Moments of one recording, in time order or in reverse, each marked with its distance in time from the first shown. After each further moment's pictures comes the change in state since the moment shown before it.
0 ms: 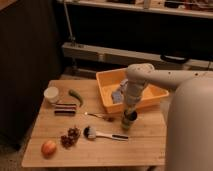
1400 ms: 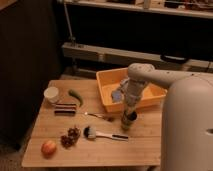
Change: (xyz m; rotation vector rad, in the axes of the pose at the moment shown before) arm 0.002 -0.003 0.009 -0.053 -0.080 -0.016
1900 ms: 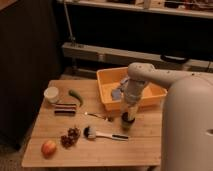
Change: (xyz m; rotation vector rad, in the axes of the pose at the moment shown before) arm -0.002 0.000 -0.003 0.000 -0.004 -0.004
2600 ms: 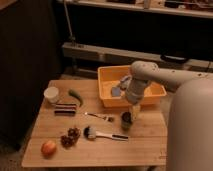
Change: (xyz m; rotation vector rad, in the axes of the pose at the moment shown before) arm -0.003 0.008 -0.021 0.043 -0.029 0.011
